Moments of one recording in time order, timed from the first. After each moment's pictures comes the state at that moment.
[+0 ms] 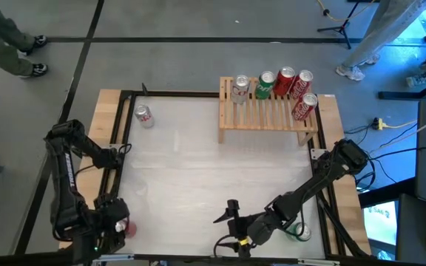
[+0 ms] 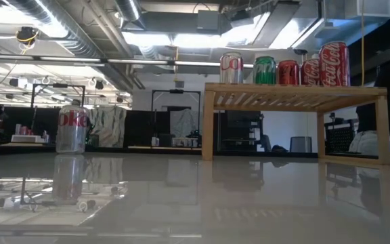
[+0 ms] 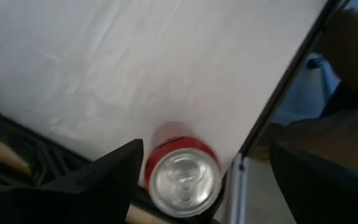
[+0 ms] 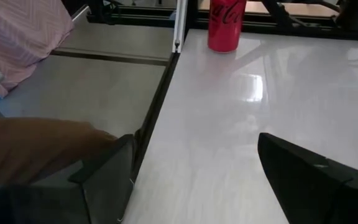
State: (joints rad) left arm -1.20 1.55 1.42 -1.31 -0.29 -1.77; right arm 0.68 1.84 1.26 0.09 0.35 0.26
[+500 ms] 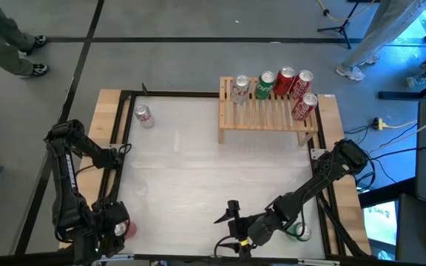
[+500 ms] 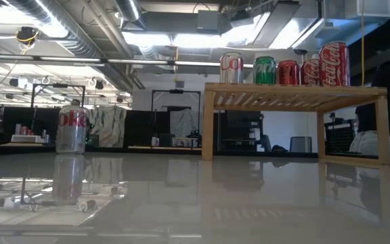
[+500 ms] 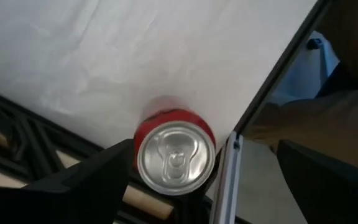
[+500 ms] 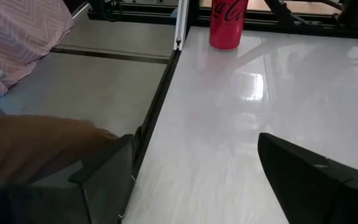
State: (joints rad) left arm -1.20 1.55 1.39 -1.24 -0.20 -1.81; right arm 0.68 1.84 1.26 0.08 0.35 0.26
